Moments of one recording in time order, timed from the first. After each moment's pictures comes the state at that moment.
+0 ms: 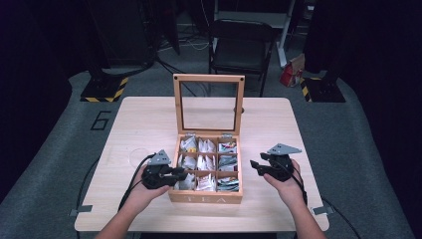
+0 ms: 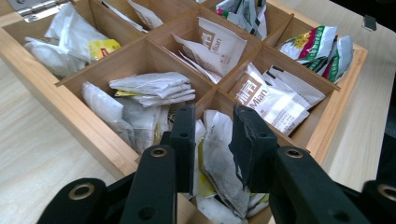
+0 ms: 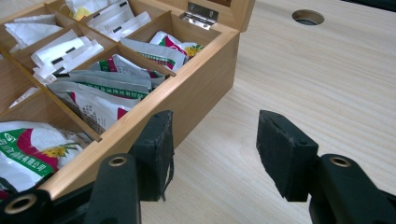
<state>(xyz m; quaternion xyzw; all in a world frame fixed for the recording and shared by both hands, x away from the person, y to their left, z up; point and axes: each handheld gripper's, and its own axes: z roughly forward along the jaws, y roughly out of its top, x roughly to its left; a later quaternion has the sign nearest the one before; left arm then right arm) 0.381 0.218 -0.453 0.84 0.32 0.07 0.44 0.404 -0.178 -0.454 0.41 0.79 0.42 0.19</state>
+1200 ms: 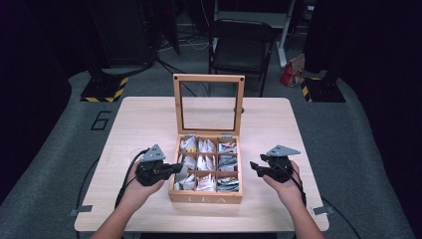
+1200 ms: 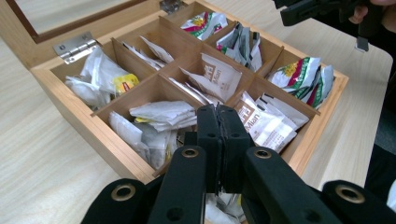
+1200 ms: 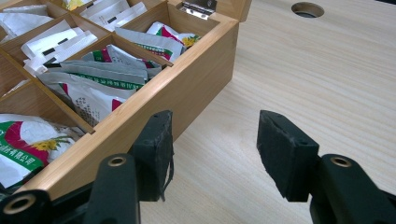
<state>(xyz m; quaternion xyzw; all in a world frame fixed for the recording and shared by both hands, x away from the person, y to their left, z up) 0.375 0.229 -0.419 0.83 0.31 0.10 0.45 0.404 -0.178 -0.460 0.41 0.79 0.41 0.19</state>
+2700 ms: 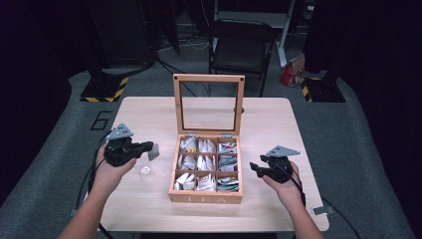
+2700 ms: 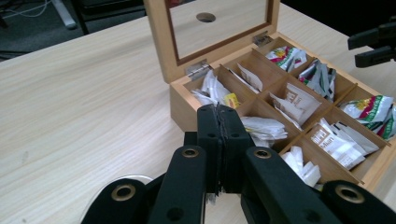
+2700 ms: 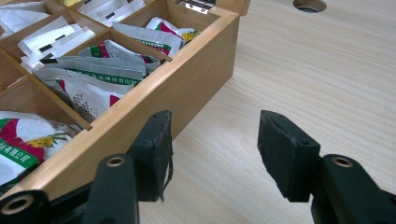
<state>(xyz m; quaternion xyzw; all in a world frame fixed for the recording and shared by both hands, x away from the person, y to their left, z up) 0.400 0.304 -0.373 0.79 0.39 0.17 0.44 0.404 -0.178 -0.463 0.42 0.79 0.41 0.19</state>
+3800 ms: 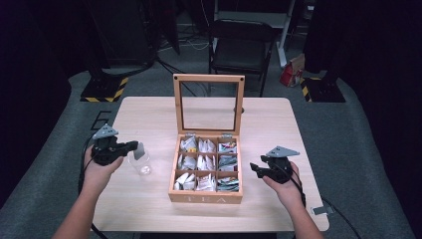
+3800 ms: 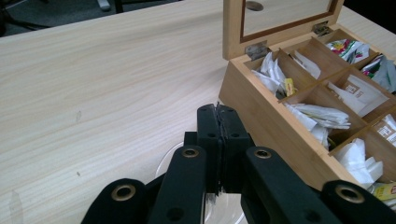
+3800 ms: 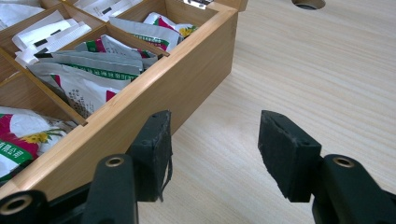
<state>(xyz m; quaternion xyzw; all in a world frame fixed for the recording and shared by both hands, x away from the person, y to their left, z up) 0.410 0.346 -0.399 0.77 0.45 0.18 0.42 0.404 -0.178 -0.466 0.42 0.79 0.40 0.19</state>
